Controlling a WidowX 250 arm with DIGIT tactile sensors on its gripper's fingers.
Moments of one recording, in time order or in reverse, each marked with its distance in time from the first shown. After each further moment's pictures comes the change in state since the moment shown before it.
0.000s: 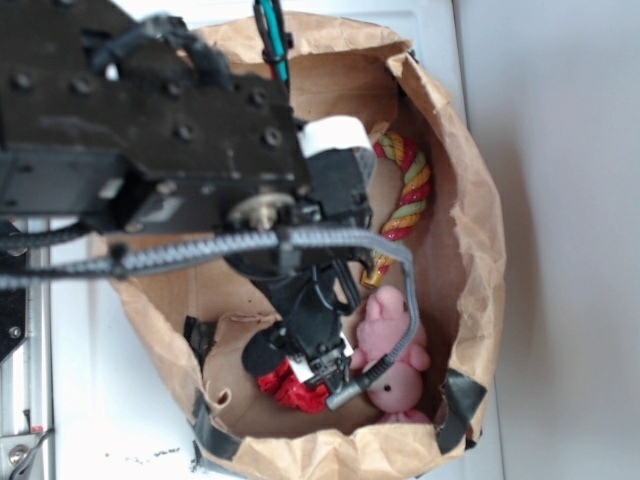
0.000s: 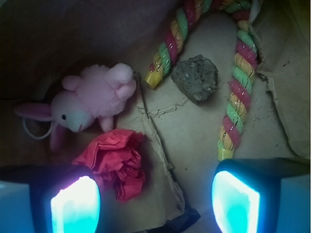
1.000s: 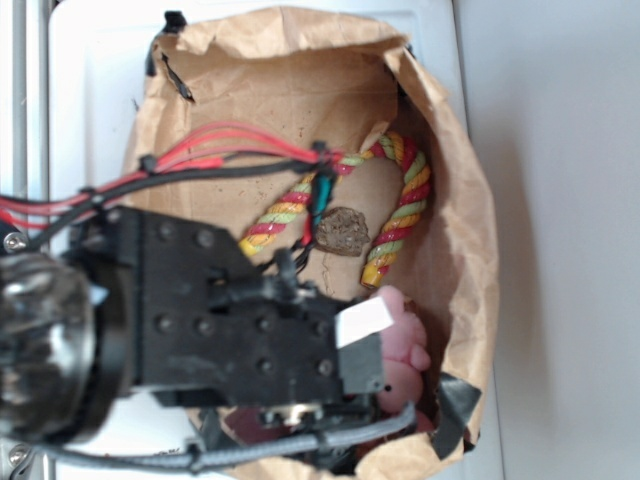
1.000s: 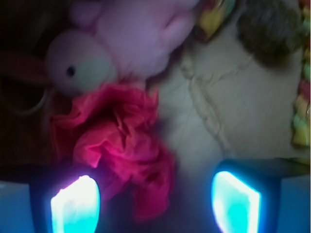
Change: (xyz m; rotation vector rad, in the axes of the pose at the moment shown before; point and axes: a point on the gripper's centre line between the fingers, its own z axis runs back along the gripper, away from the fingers) arm -0.029 -0.039 -0.054 0.026 0.037 0.016
